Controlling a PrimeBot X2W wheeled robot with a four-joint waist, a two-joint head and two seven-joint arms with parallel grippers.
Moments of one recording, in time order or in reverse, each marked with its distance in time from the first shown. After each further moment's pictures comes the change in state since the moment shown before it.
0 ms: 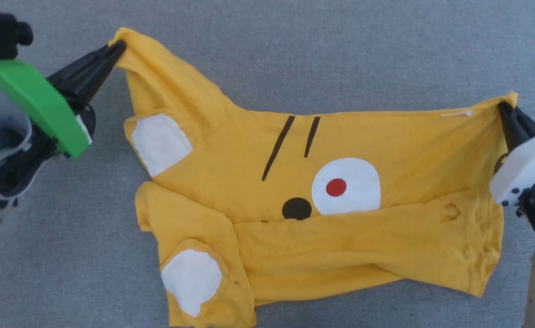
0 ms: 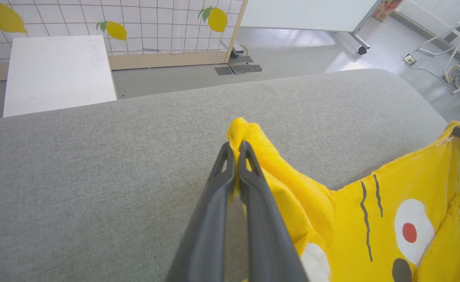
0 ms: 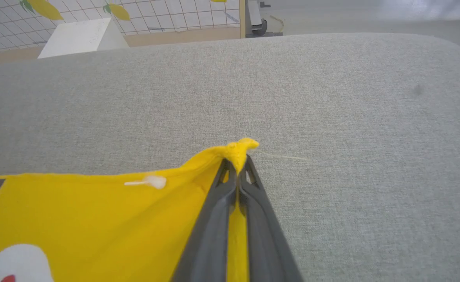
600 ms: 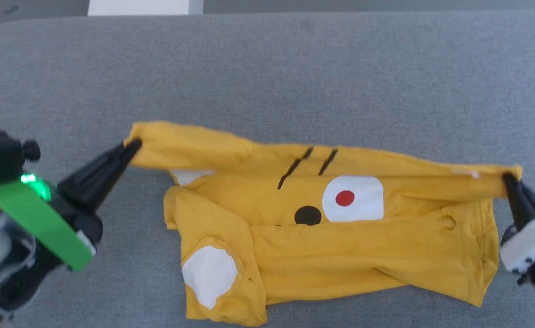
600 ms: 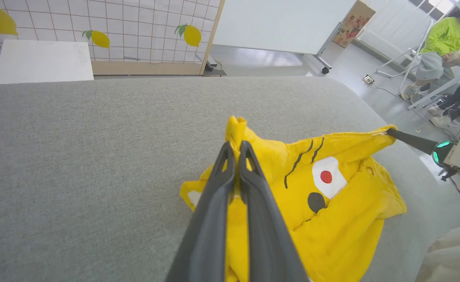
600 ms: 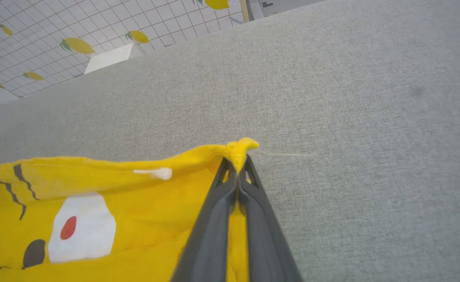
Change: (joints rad) left arm 0.307 0.201 -0.071 -0.325 -0.052 0.000 -0.289; right arm 0.262 0.000 -0.063 -0.017 0.201 0.000 -0.128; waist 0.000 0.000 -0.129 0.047
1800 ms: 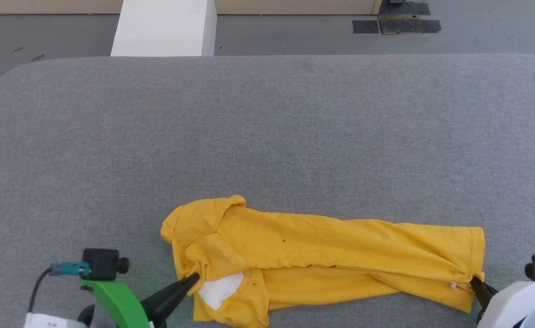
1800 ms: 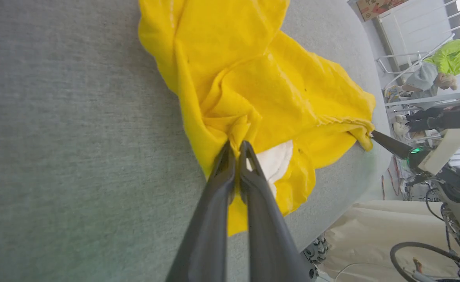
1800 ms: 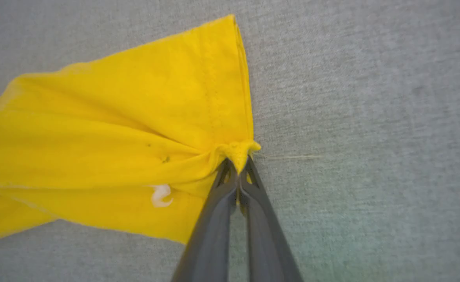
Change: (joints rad) left arm 0.327 -0.246 -0.087 0.191 -0.160 0.001 0.128; right arm 0.209 -0.007 0.039 0.221 0.006 0.000 0.076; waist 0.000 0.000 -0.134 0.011
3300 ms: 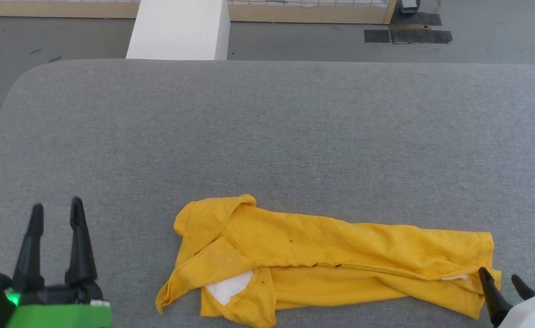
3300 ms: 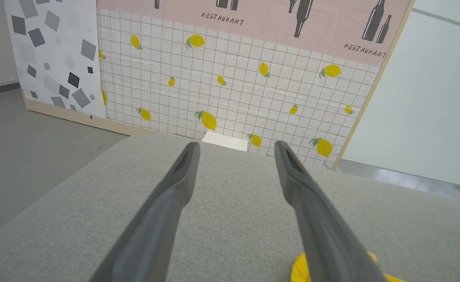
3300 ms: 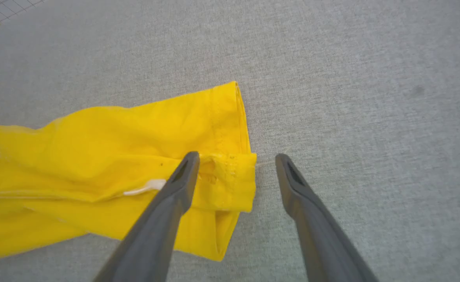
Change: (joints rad) left arm 0.469 -0.593 1.108 -0.261 1.030 0.114 -0.166; right arm 0.082 0.007 -0.033 -0.146 -0.027 0.000 -0.142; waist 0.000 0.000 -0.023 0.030
